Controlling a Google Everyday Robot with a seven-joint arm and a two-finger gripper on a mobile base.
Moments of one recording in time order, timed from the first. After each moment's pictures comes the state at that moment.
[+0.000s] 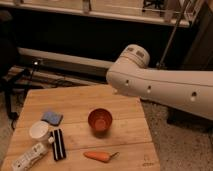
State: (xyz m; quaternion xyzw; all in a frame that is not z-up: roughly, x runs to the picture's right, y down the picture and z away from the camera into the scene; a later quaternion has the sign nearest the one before) arm 0.103 0.018 0.620 -0.02 0.16 0.76 0.63
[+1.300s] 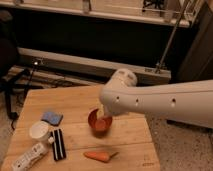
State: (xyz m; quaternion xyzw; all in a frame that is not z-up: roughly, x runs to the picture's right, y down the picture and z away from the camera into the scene) arm 0.022 0.146 0.658 -0.21 0.13 0.61 0.76
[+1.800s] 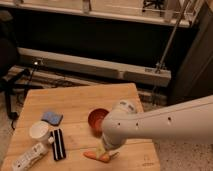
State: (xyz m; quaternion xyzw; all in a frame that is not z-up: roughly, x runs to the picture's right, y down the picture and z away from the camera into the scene) arm 0.016 0.267 0.640 -0.32 0.13 0.46 0.82
